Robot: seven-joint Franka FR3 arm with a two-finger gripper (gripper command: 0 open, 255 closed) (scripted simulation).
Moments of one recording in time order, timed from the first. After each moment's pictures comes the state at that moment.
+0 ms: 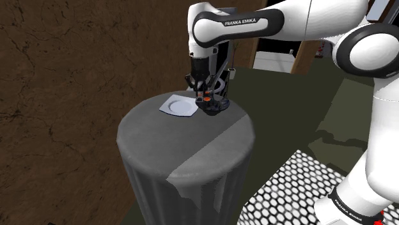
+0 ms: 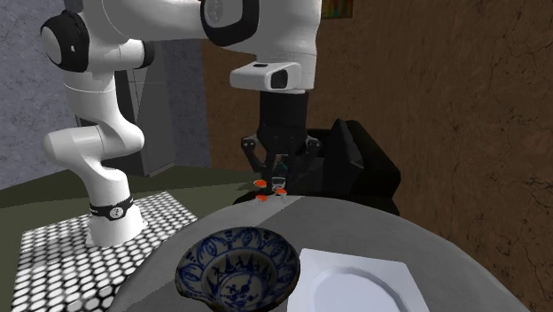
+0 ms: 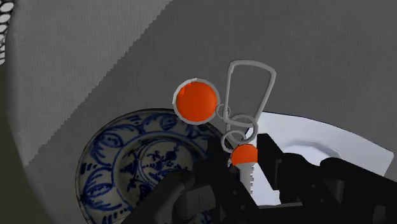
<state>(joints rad) 0.06 0.40 0.27 -1.36 -0.08 1.68 0.95</state>
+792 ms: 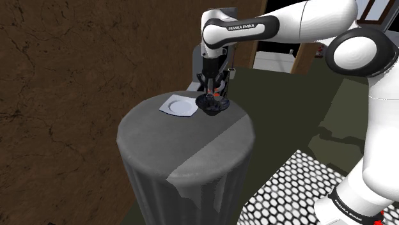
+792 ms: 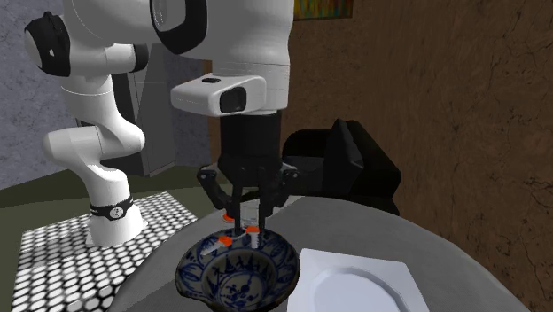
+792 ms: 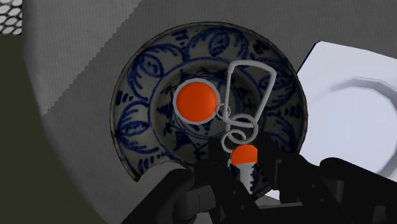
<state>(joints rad) -0.04 0.45 0.23 -1.34 -0.08 1.70 0.80</state>
